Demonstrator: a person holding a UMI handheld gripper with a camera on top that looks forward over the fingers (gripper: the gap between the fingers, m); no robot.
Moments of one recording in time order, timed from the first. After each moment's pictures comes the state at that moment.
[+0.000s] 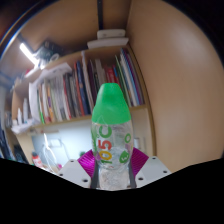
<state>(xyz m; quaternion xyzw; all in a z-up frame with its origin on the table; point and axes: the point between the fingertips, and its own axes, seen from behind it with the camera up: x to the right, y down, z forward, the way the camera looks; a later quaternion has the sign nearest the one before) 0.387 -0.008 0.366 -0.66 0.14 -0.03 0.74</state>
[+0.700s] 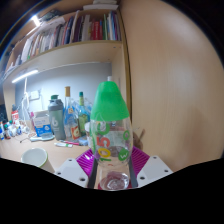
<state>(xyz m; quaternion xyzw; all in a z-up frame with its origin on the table) 0.477 -0.031 0.089 -0.75 0.15 -0.11 0.63</state>
